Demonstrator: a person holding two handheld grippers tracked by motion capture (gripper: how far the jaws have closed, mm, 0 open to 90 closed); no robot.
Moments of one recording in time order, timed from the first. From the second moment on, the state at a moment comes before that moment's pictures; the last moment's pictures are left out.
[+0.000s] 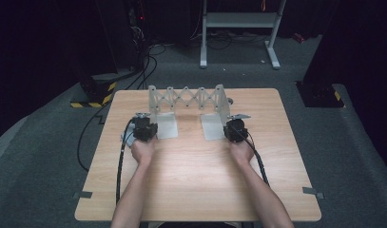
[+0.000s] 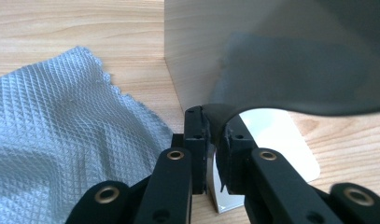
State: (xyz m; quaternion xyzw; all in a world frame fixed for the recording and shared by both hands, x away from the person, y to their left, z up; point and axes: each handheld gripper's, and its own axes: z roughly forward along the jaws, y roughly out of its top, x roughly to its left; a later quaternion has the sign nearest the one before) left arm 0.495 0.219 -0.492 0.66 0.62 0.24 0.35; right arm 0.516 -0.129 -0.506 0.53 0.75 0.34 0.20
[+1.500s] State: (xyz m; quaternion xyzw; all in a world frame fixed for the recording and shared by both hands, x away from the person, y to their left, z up) left arm 0.458 0.191 -0.493 0.73 0.54 0.23 0.35; right arm 0.457 -0.180 -0.510 0.54 0.73 0.36 0.21
